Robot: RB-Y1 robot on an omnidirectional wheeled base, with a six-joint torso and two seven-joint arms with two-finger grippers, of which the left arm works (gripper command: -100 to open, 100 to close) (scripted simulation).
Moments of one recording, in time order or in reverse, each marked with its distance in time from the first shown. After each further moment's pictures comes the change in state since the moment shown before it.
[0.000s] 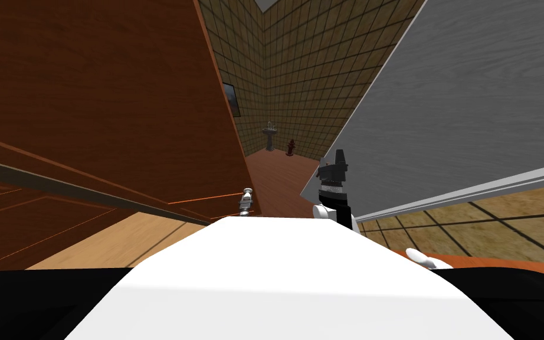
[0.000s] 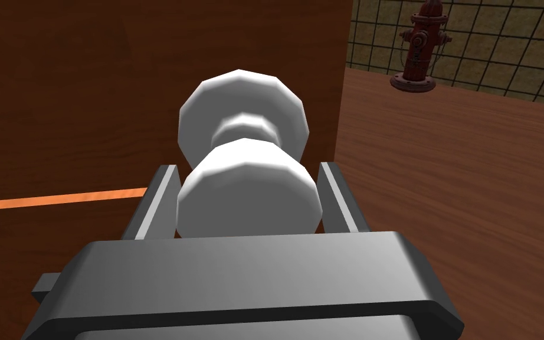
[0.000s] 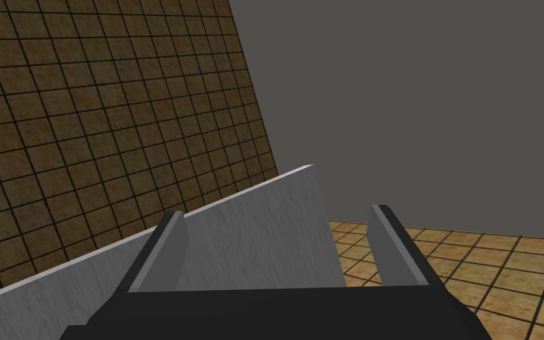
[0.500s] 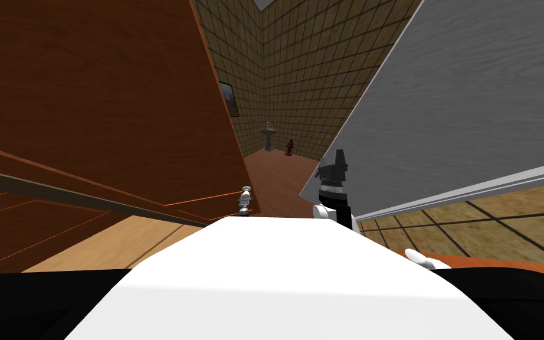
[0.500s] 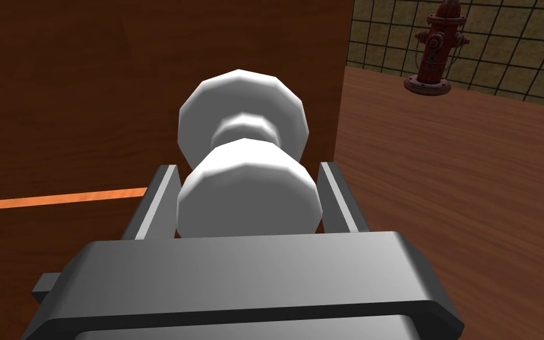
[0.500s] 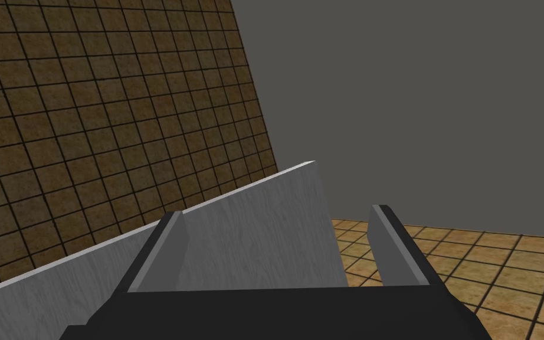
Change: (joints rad) arm -0.029 -0.047 0.113 0.040 -0.050 0.051 0.023
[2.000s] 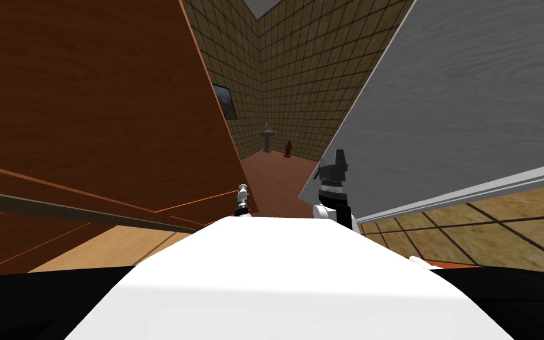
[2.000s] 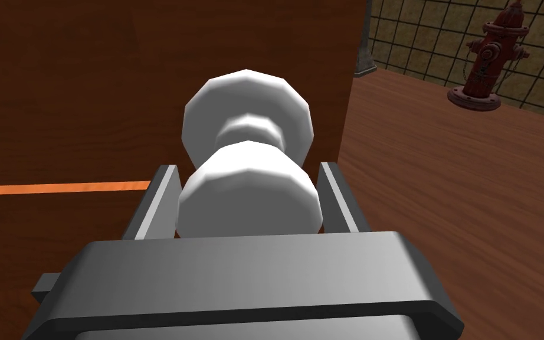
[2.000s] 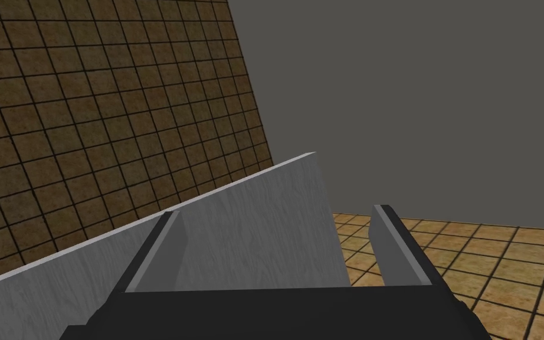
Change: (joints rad) arm -0.084 -0.132 0.309 0.115 -0.140 0.120 0.064
